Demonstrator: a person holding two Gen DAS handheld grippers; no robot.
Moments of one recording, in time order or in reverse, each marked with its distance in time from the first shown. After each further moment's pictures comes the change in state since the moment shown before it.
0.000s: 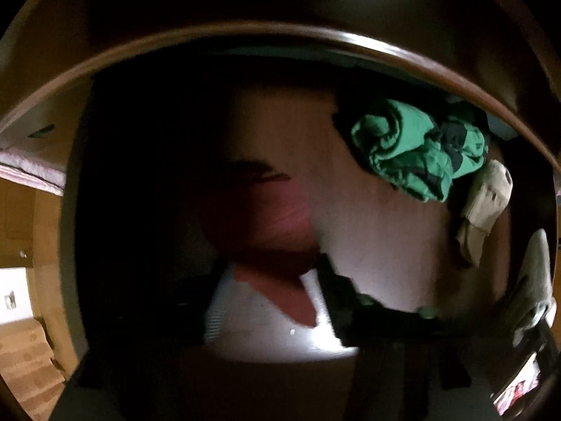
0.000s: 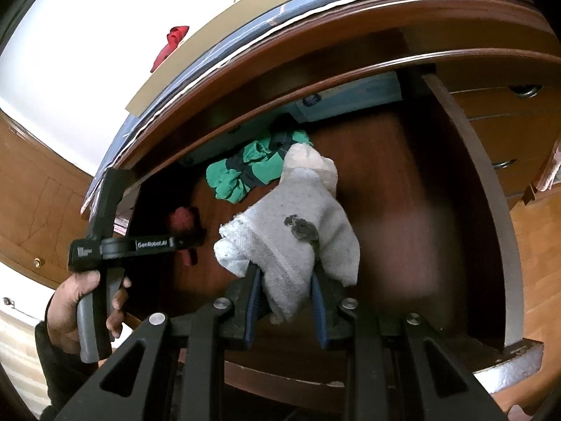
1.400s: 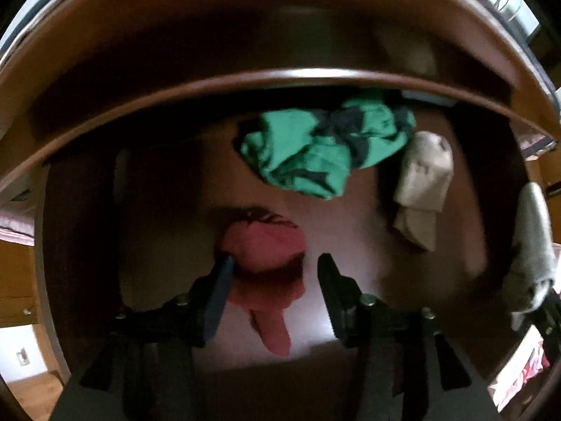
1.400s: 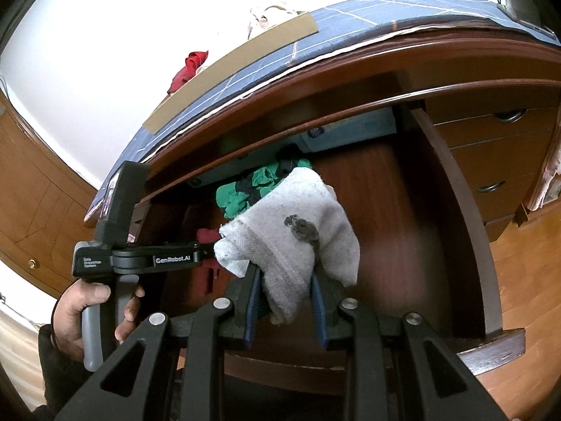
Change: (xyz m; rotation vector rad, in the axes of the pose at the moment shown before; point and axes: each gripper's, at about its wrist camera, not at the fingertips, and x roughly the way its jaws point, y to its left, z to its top) left arm -0.012 -0.059 -0.014 0.189 -0.080 -0.070; right arm -0.028 0.009 -0.008 -0.043 -0.131 -0.009
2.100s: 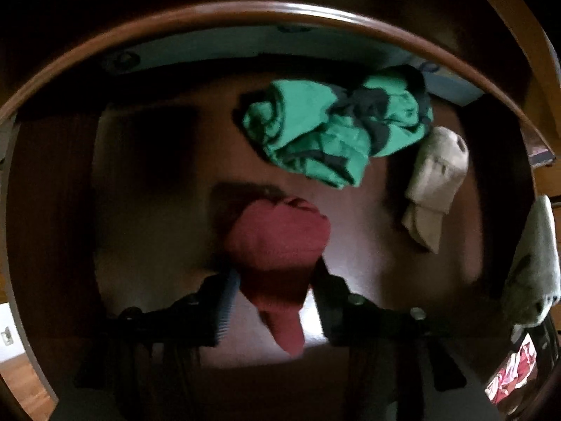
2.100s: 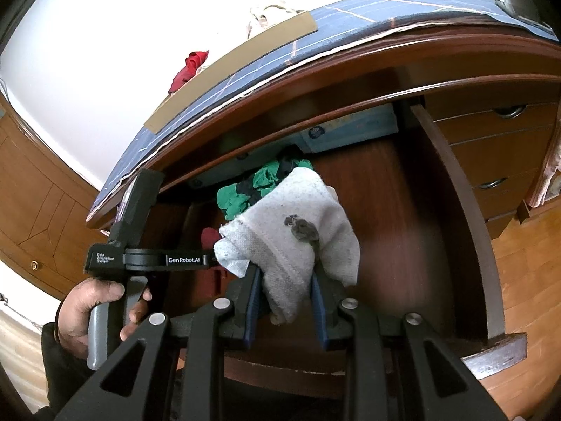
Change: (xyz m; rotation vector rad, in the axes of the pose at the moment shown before) left arm 0.024 0.013 -0.006 -0.071 0.089 -0.054; right arm 0.000 -0.002 -0.001 0.000 0.006 0.011
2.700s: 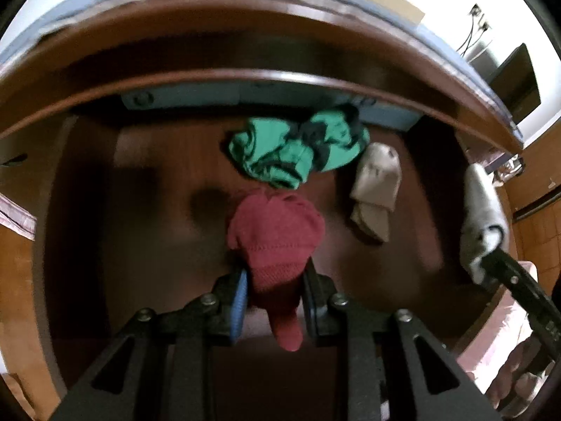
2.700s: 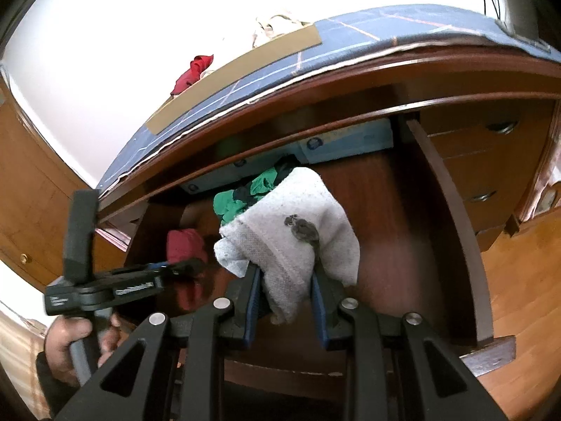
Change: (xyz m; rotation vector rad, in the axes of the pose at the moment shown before) left arm -0.060 0.015 -0.061 0.038 -0.268 -0.104; right arm -0.010 0.009 -0.005 -0.052 -0.045 -0.048
